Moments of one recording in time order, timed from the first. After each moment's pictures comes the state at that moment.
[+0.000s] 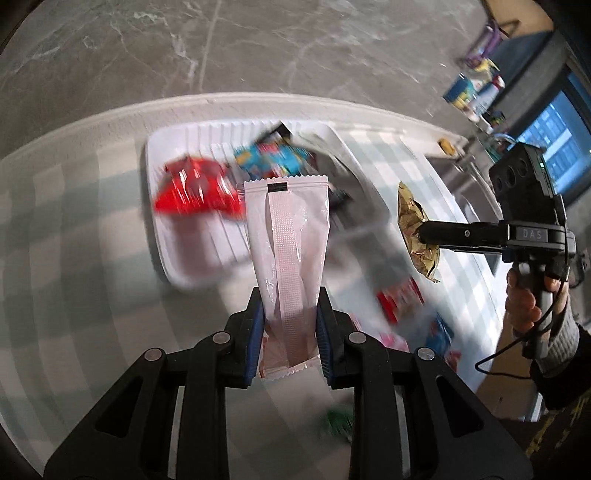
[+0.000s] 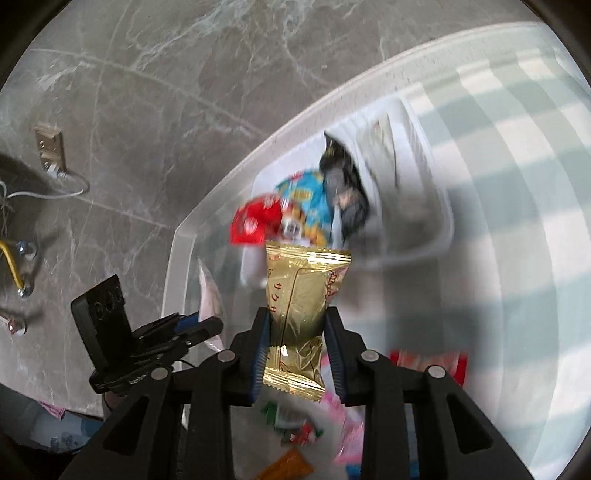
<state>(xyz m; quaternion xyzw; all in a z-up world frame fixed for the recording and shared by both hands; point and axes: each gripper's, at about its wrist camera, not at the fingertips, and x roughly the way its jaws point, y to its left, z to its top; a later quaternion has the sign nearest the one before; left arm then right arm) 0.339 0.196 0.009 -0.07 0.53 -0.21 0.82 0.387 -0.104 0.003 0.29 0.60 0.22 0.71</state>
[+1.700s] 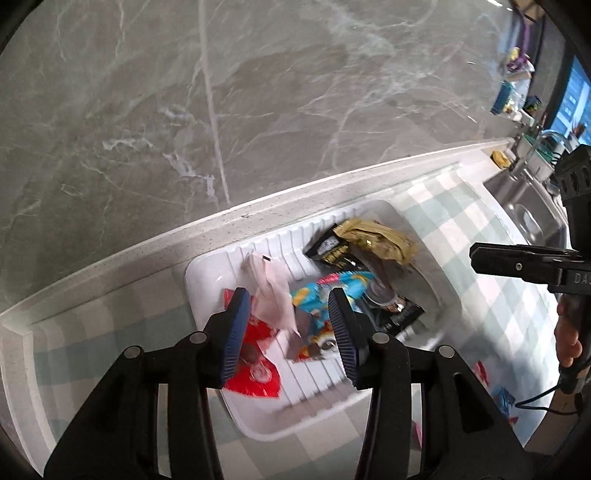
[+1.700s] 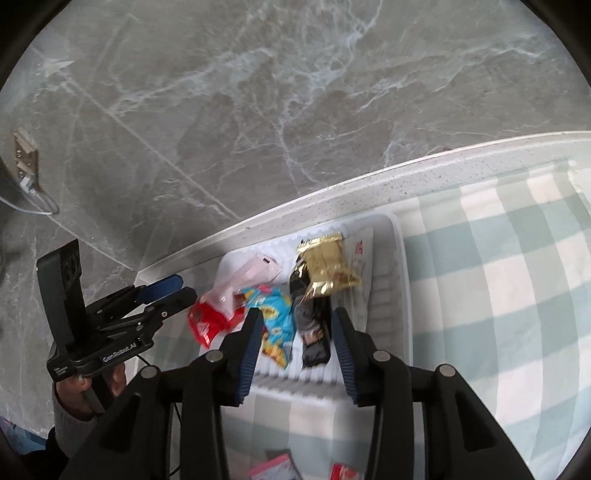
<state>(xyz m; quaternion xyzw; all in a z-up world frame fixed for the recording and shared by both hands) 0.449 0.167 0.041 0.04 0.47 -0.13 0.87 0.454 -0.114 0.037 0.21 0.55 0.18 0.79</state>
